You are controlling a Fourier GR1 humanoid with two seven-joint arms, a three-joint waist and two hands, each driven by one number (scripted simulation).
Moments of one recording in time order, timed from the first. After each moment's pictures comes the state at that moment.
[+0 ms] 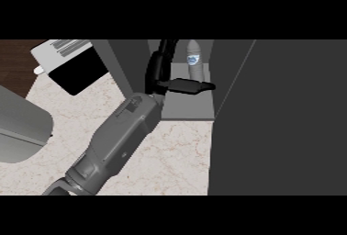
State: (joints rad) left arm -0.95 0.00 -0.35 -0.69 0.58 0.37 -0.51; right arm 0.94 -0.08 -0.14 -2.41 -0.27 0.61 -0.32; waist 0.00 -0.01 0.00
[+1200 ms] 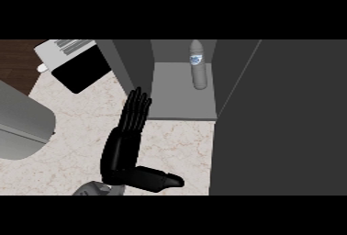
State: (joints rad) left arm -0.20 0.22 -0.61 -1.63 0.52 0.46 -0.37; right arm 0.90 -0.21 0.05 -2.42 -0.24 0.70 -0.20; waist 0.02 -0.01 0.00
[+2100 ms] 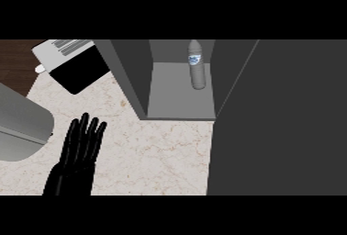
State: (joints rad) left arm 0.13 0.41 -0.52 -1.91 0.56 0.36 -0.45; right arm 0.80 -0.13 0.53 -2.49 0.02 0.56 0.07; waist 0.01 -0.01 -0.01
